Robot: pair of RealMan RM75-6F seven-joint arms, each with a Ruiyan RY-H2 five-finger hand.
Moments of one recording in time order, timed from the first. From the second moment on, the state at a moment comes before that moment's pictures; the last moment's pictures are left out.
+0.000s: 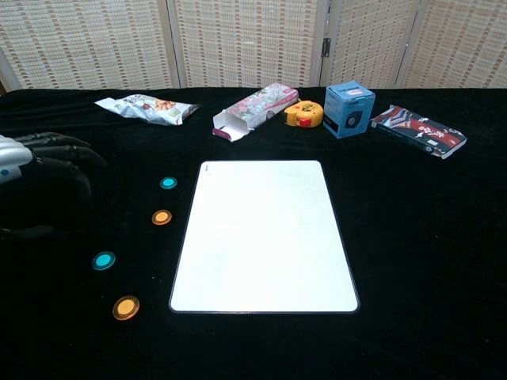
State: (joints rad) left arm -0.46 -1.31 0.01 -1.43 1.79 1.16 0.00; right arm 0.07 -1.08 0.06 -1.63 -1.51 1.47 0.17
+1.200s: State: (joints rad) left arm -0.52 -1.49 0.07 -1.31 1.67 1.07 0.10; right arm 0.07 -1.09 0.06 -1.62 -1.50 1.46 0.18
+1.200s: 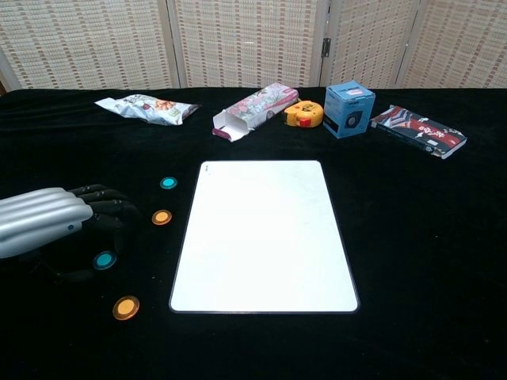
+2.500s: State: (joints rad) left arm -0.54 -1.50 0.07 -1.26 1.65 1.09 0.04; right arm 0.07 -1.09 0.06 -1.64 -1.50 1.47 0.16
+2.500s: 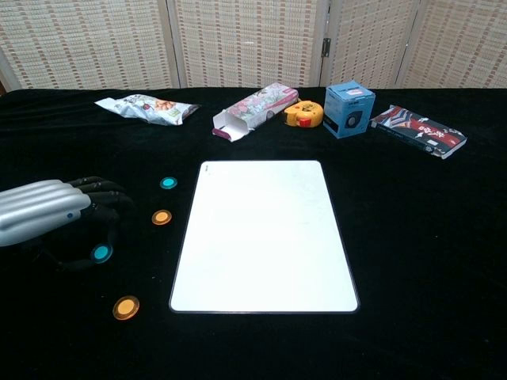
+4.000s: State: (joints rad) left arm -0.96 -1.66 -0.19 -1.22 1.26 0.67 0.24; right arm 0.06 -1.09 0.07 -1.63 -1.46 1.45 0.15
